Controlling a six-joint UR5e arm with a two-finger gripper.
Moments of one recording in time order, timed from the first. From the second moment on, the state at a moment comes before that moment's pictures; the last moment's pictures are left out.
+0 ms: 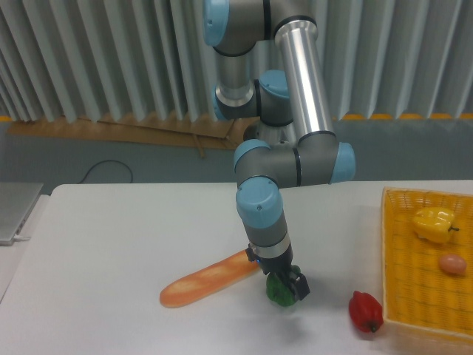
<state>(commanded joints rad) 2.27 -2.02 -1.41 -1.27 1.72 0.94</state>
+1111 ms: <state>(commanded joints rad) 2.28 -1.79 -1.48 -1.40 1.69 1.40</state>
